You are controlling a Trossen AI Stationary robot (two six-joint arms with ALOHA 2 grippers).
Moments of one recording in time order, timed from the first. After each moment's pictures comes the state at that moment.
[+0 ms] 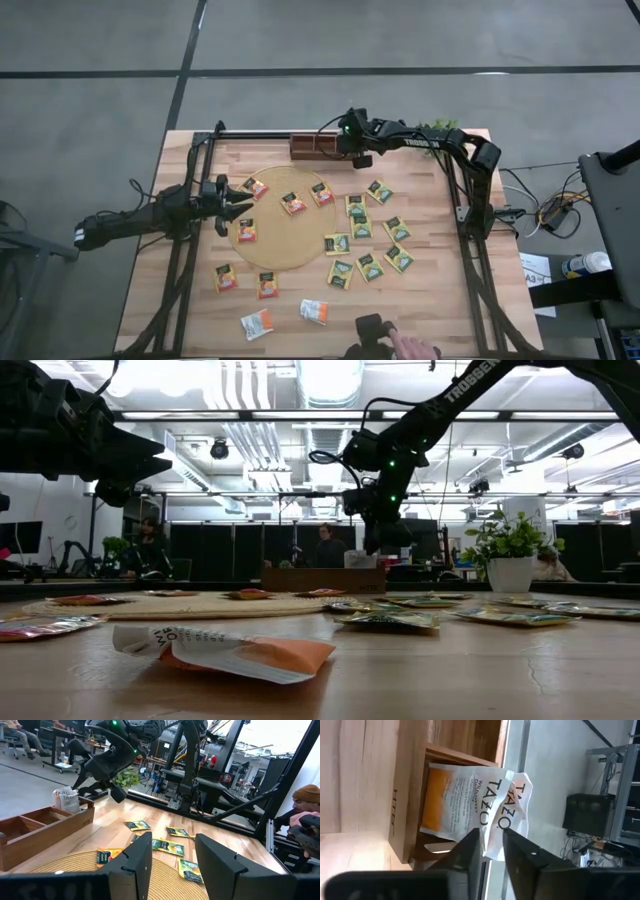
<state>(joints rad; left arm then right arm) 0.17 0.03 0.01 0.01 0.01 -0.26 -0.55 1.94 1.39 -0.41 0.36 -0.84</state>
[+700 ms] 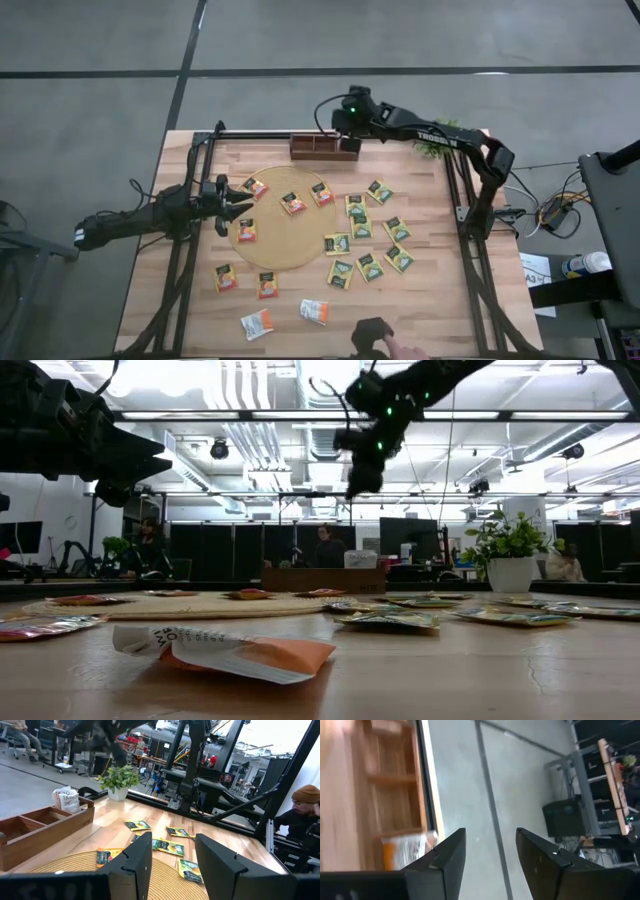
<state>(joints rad) 0.17 0.03 0.01 0.01 0.01 -0.26 -0.51 1.82 1.56 -0.41 0.36 -0.66</state>
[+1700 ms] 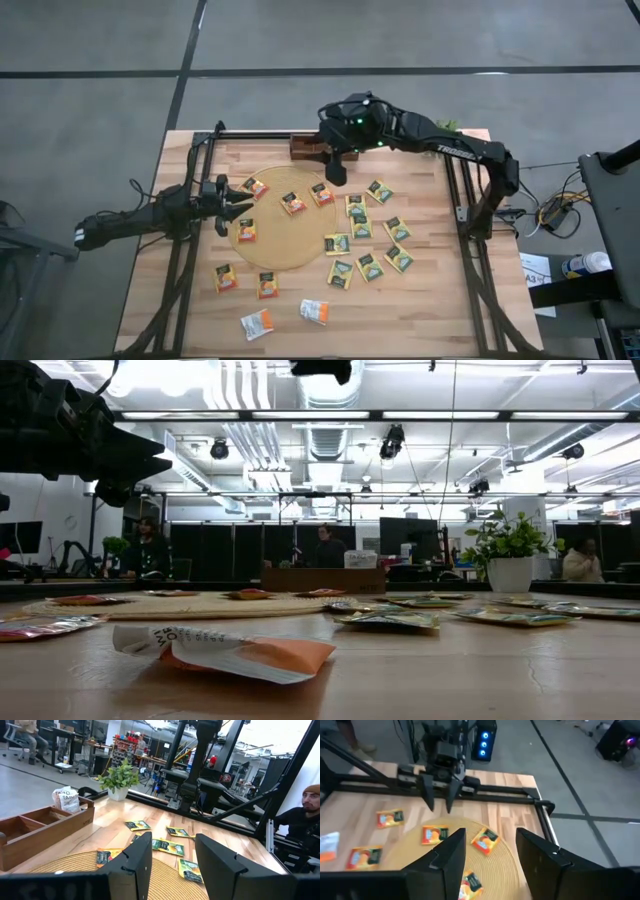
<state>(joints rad) 0.17 0.03 0.01 0.01 0.01 -0.26 -0.23 1.75 1.90 -0.61 -0.17 -0.18</state>
